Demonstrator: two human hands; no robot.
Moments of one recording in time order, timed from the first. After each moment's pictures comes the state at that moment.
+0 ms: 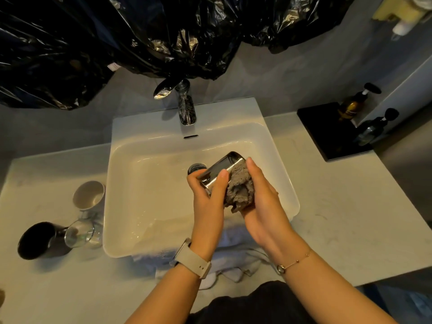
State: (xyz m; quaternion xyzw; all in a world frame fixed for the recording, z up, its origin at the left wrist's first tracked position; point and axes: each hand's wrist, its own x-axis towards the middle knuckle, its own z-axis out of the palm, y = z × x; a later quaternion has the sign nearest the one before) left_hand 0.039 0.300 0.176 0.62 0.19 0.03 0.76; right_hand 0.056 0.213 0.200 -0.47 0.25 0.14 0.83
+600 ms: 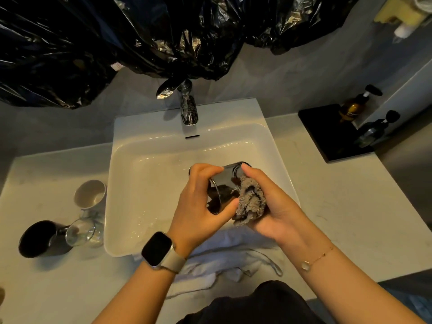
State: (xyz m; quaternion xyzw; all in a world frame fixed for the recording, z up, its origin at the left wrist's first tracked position) left_hand 0.039 0.346 0.171 0.83 -0.13 0.13 0.52; right_hand 0.059 0.196 0.212 -0.37 0.25 0.31 0.84
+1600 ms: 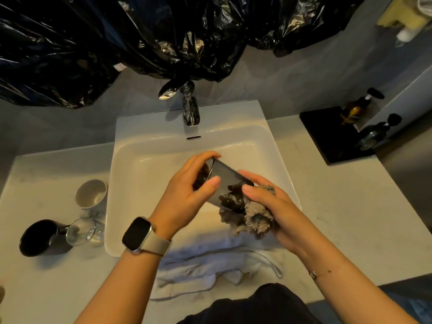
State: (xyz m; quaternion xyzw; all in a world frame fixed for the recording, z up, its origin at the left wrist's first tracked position) left_hand 0.059 0.377 0.189 0.86 -0.08 0.01 0.51; right_hand 0.050 0.175 0.207 -0.56 0.09 0.27 0.78
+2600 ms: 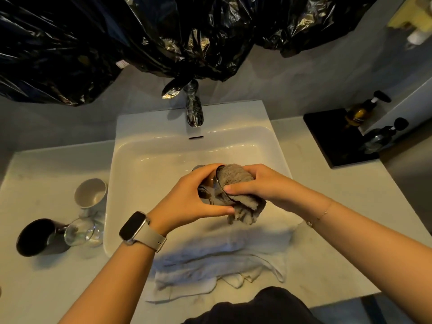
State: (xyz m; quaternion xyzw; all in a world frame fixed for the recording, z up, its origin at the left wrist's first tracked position) left_hand 0.074 0.386 0.172 0.82 -0.11 -0.12 0.54; right_hand 0.120 0.191 0.204 -0.75 -0.01 0.38 0.54
